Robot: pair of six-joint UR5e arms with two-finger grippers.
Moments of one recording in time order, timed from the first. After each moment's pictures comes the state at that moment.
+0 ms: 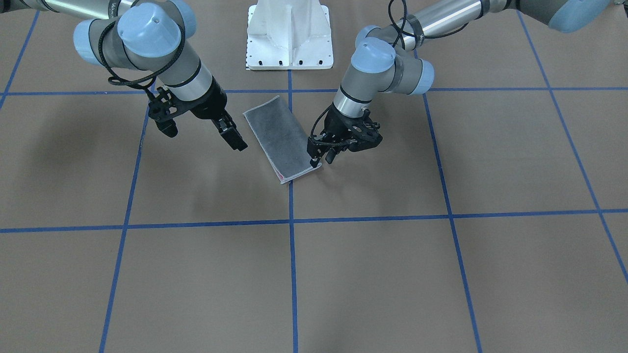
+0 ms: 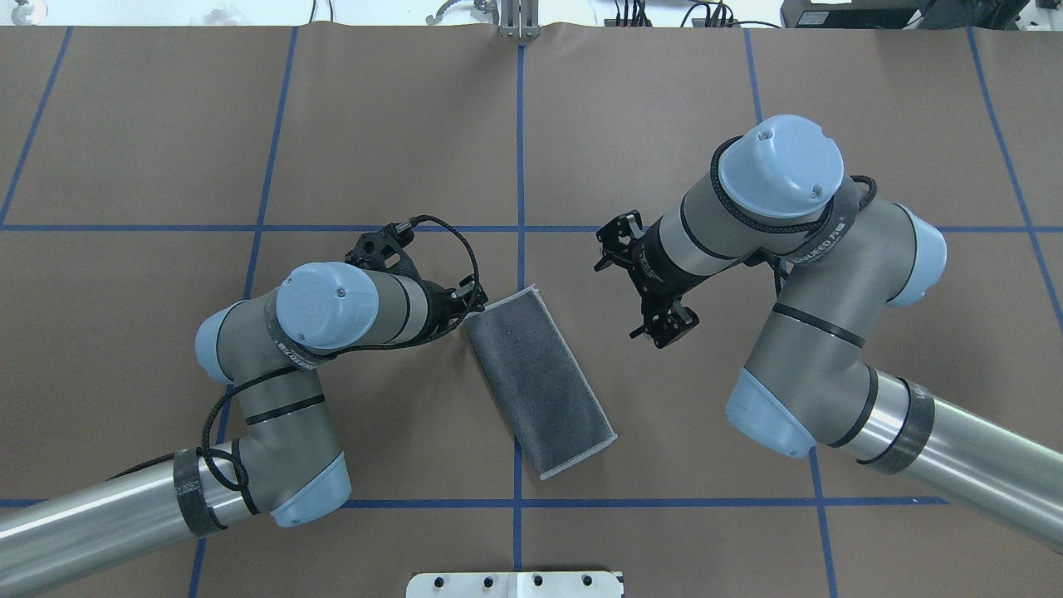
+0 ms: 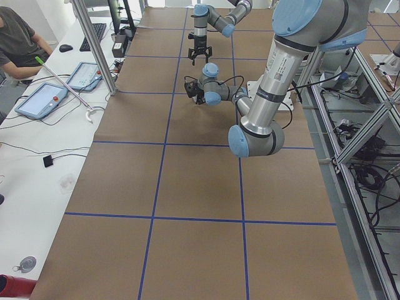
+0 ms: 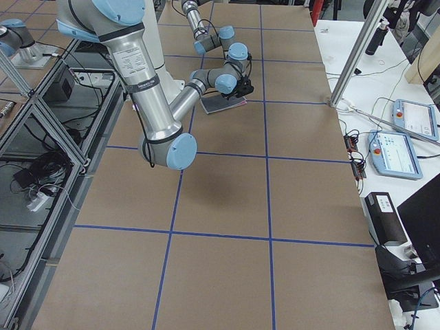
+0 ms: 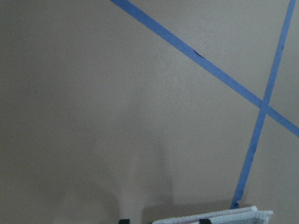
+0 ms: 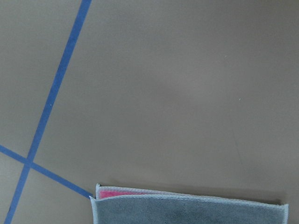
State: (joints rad) left arm -0.46 -2.14 -1.54 -2.19 -1.68 -1.80; right arm 0.64 -1.07 1.81 -1.35 2.09 2.32
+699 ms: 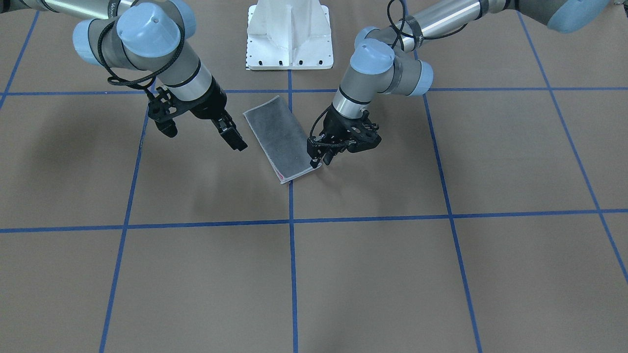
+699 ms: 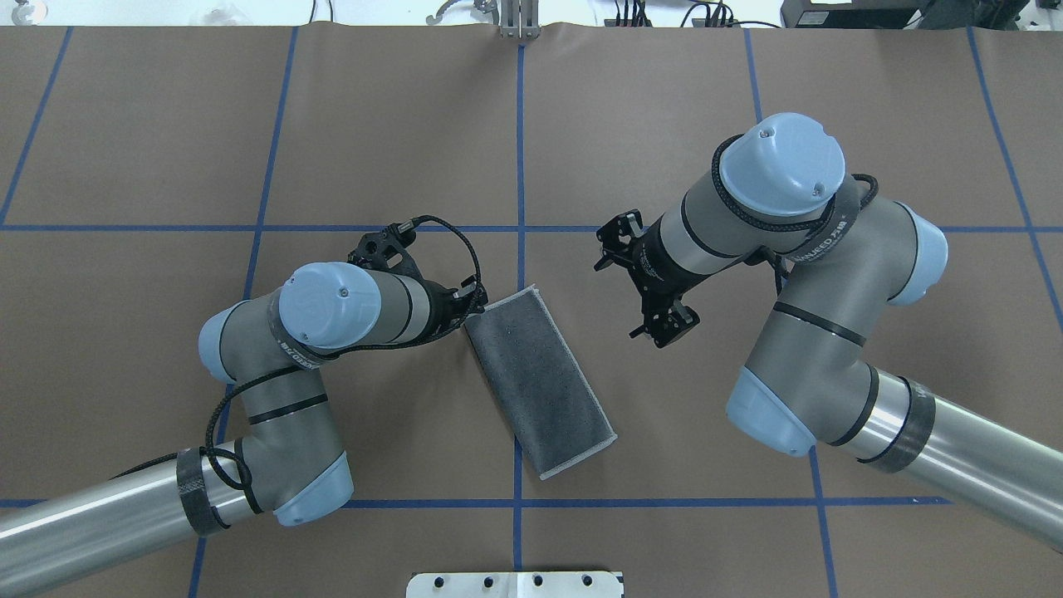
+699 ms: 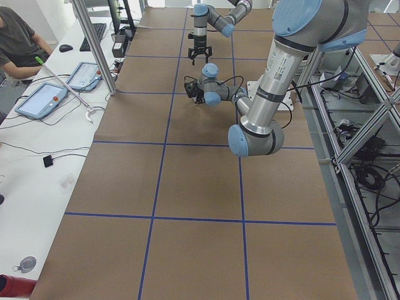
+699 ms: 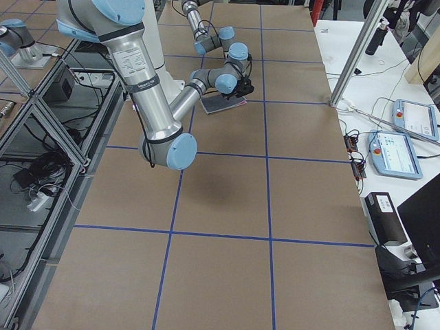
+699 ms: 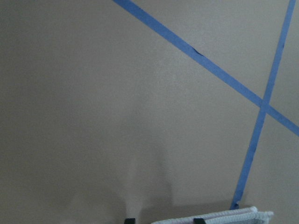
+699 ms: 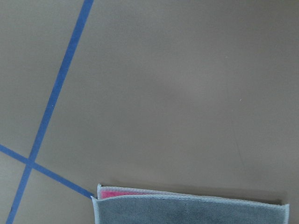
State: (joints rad) left arm -0.46 -2.14 -1.53 -2.19 -1.68 -1.80; right arm 0.64 -1.07 1.81 -1.35 2.10 2.32
